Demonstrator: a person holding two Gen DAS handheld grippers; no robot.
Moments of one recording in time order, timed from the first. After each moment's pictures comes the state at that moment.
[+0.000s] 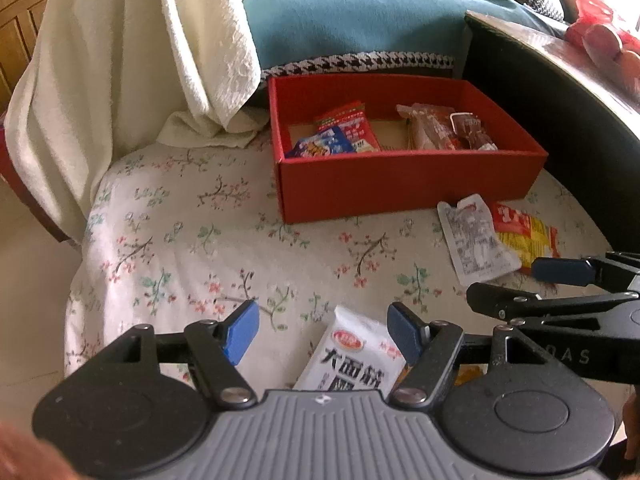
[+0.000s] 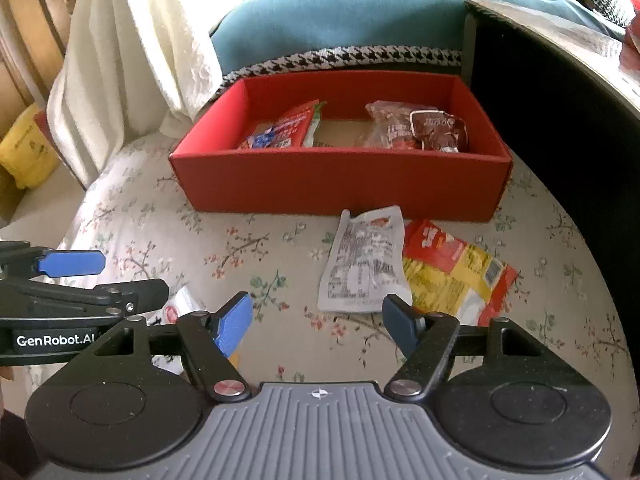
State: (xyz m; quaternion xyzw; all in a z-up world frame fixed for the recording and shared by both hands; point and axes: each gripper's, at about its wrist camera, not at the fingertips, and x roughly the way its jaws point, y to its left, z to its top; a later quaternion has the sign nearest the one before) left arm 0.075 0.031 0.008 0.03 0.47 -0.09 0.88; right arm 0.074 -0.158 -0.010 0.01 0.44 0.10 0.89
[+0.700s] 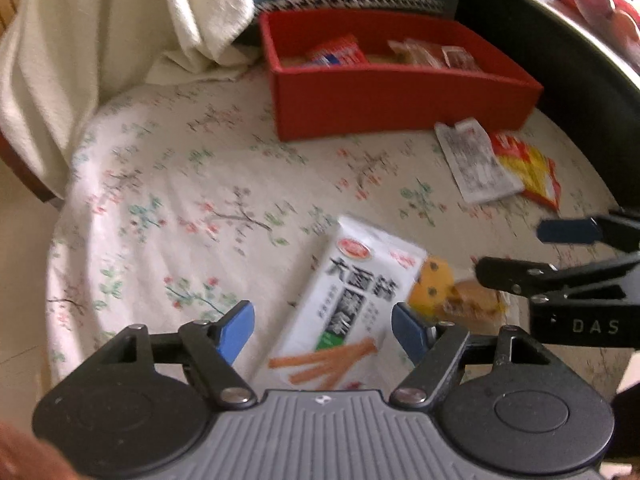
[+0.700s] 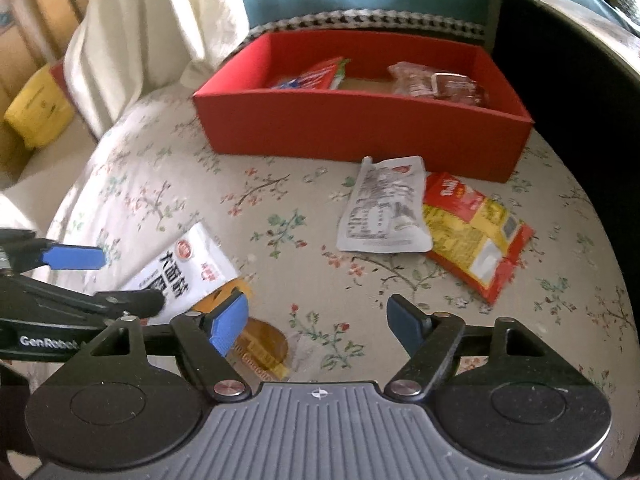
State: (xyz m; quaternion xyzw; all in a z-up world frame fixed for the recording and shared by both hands) left arm 0.053 0.042 -0.025 0.04 0.53 -0.12 0.84; right arm 0.059 -0.148 -0.026 -0.02 0.48 0.14 0.86
